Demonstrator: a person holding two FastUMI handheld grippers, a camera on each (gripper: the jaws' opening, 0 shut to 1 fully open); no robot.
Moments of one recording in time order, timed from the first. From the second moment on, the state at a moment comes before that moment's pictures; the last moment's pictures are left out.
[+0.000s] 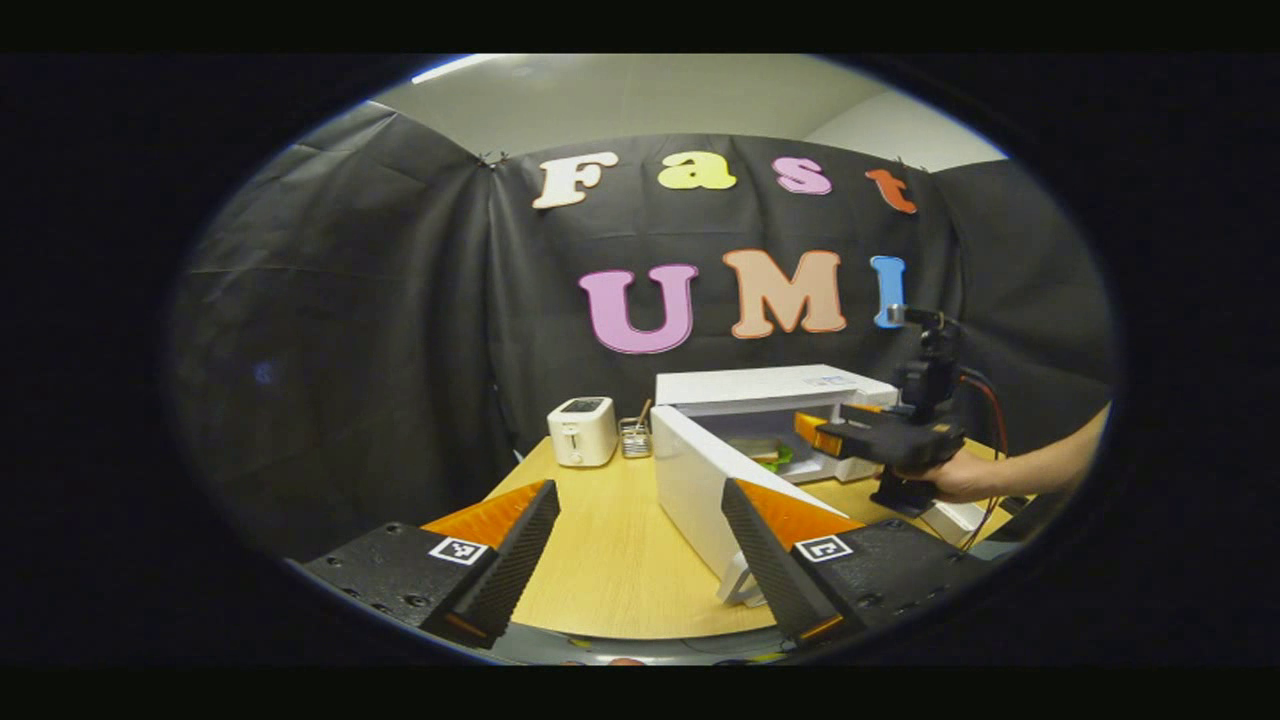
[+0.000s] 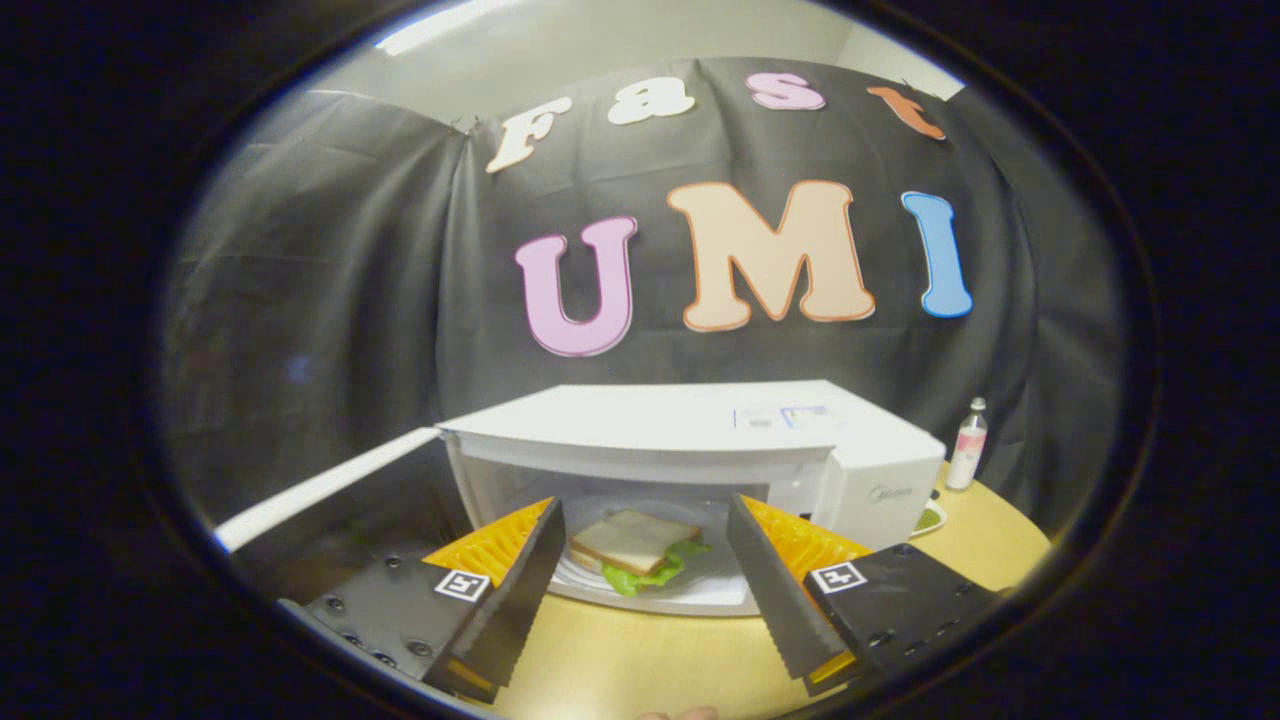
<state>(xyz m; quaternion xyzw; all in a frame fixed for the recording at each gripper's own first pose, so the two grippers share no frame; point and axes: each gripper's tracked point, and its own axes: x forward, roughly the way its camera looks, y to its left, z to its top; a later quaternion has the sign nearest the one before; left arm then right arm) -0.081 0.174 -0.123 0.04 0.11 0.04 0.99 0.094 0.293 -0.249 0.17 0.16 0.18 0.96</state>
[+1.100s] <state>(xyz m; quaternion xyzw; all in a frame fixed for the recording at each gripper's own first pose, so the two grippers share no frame) -0.055 0.161 -0.200 0.04 0.16 0.01 0.99 0.080 0.076 -0.054 0.09 0.03 0.06 0.99</state>
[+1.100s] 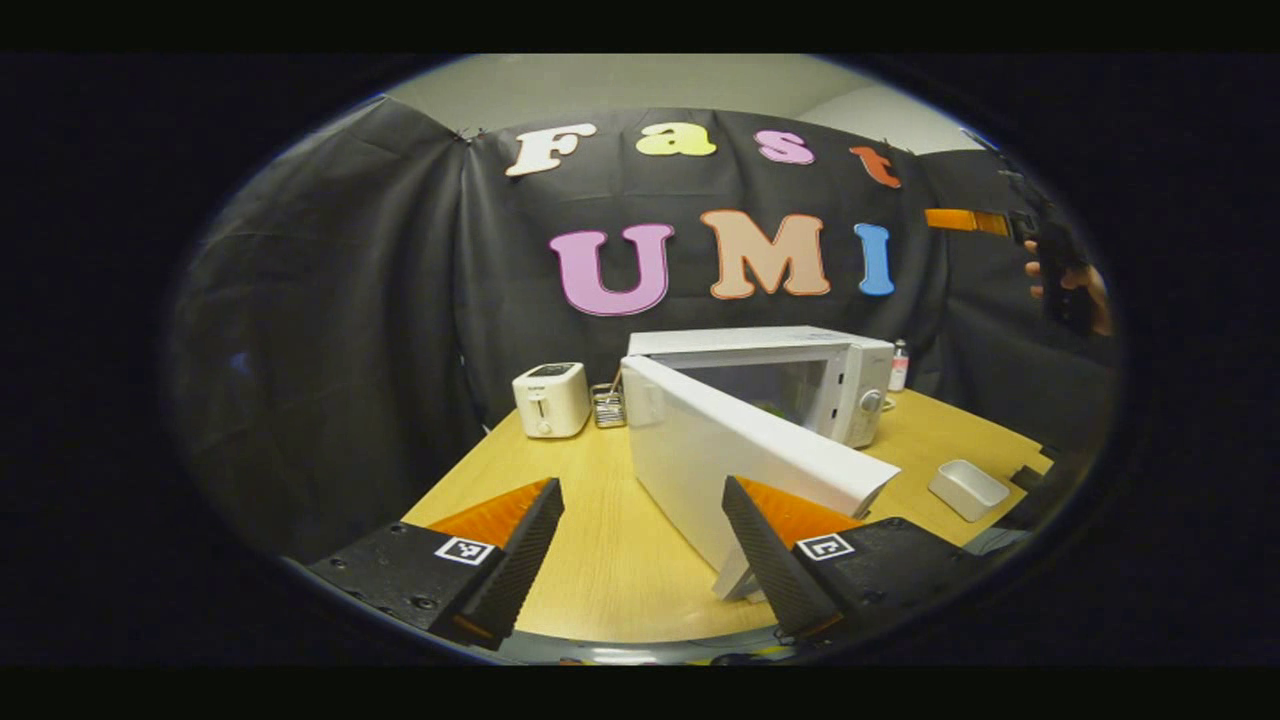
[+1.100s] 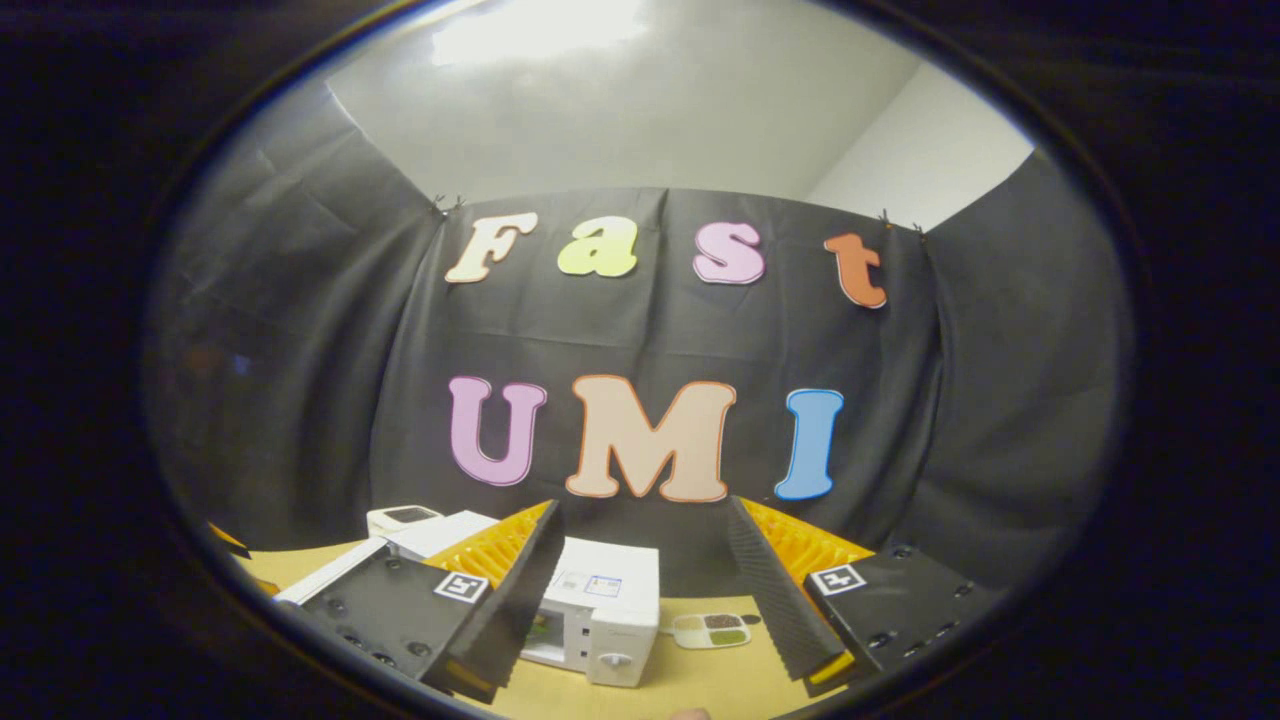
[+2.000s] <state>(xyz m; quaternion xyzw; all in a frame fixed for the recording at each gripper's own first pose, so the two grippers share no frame) -0.008 0.083 -0.216 0.06 0.15 -0.07 0.98 0.086 0.043 -0.056 0.08 0.03 0.05 0.99</state>
